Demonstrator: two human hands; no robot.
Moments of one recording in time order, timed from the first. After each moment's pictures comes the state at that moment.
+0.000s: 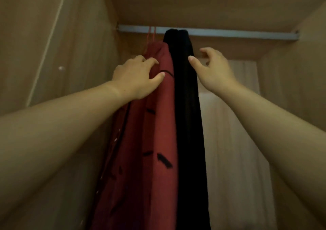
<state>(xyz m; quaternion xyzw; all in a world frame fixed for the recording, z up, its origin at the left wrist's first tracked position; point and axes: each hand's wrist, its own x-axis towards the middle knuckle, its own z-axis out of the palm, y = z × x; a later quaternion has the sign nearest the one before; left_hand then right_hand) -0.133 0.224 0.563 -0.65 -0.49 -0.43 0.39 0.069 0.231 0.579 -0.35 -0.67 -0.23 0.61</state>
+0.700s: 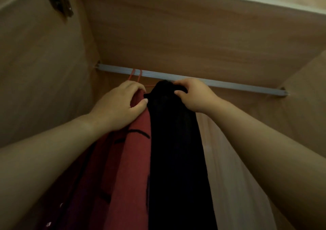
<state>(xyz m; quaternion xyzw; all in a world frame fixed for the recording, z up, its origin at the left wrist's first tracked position) -0.127 0.318 0.655 -0.67 -0.28 -0.55 0.41 0.083 0.307 0.715 -0.36 -0.72 -0.35 0.48</state>
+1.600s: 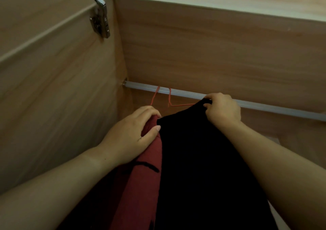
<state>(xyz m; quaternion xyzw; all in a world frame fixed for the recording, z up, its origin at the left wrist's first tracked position) -0.164 0.348 0.644 -0.67 -0.22 -0.58 0.41 0.064 0.347 0.763 -0.43 -0.57 -0.43 0.56</state>
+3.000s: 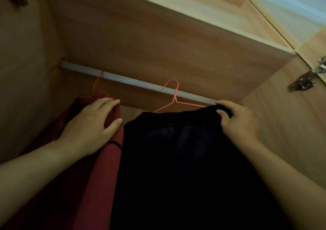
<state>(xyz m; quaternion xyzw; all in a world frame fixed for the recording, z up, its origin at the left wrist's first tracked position) -0.068 0.333 0.635 -0.63 -0.32 -0.61 0.36 0.269 0.294 0.694 -0.35 -0.48 -0.47 0.65</state>
